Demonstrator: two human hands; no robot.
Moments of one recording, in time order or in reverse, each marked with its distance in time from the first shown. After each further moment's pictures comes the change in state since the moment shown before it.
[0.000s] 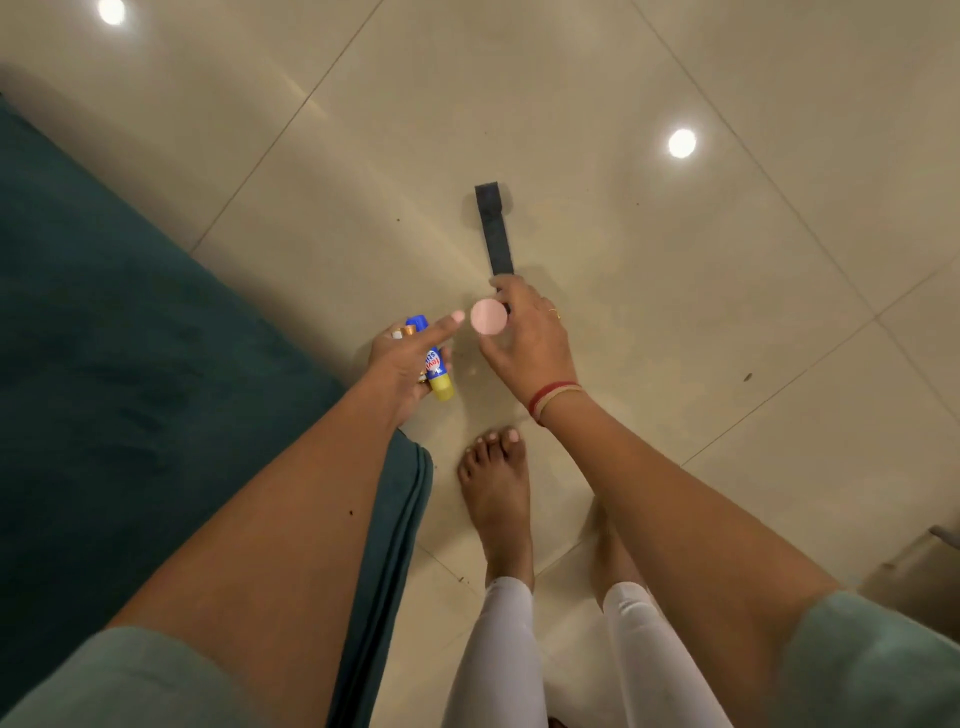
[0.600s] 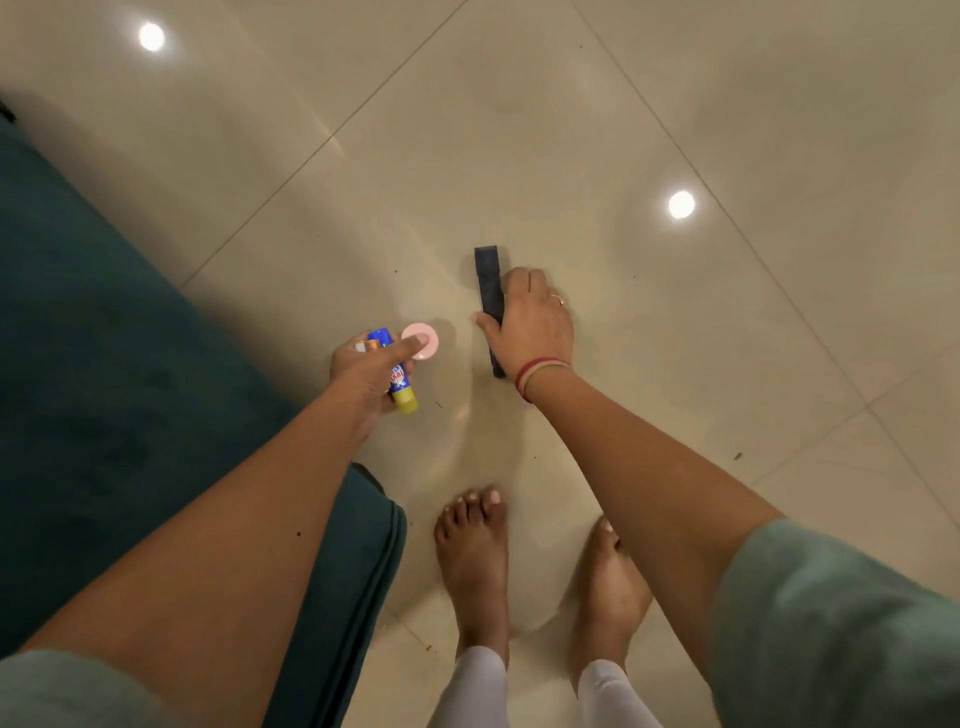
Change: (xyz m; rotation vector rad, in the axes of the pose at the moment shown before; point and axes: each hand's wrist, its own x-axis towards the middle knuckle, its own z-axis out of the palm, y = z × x) left_hand 0.031 0.033 -0.006 -0.006 0.169 0.096; right_hand 0.085 -0.001 -0.013 -0.500 -0.015 0.005
